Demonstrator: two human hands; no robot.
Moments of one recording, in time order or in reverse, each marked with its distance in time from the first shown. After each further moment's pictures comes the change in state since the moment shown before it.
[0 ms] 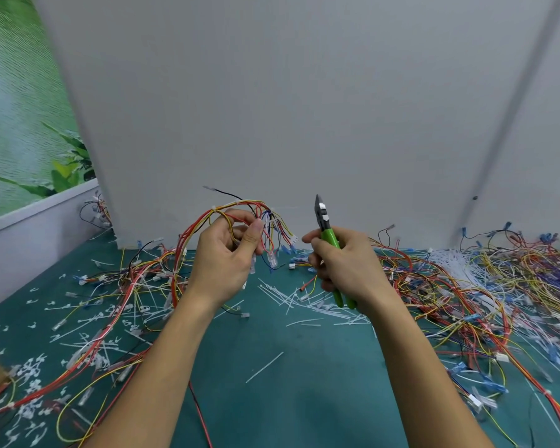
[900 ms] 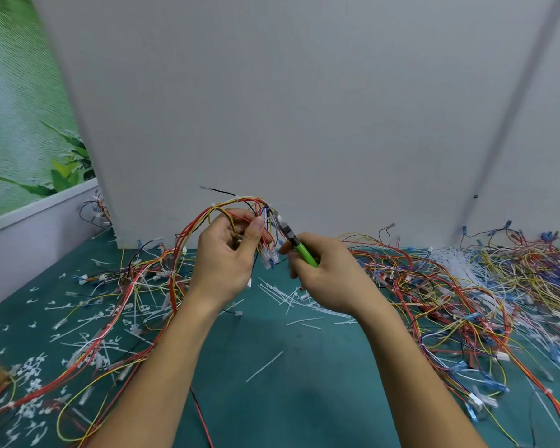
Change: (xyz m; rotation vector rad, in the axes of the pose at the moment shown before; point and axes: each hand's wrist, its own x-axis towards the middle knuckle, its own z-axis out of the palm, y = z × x) left_hand -0.003 0.003 0.004 0.002 0.059 0.053; right_hand -0.006 0.001 0.012 -0.425 -0.159 -0.258
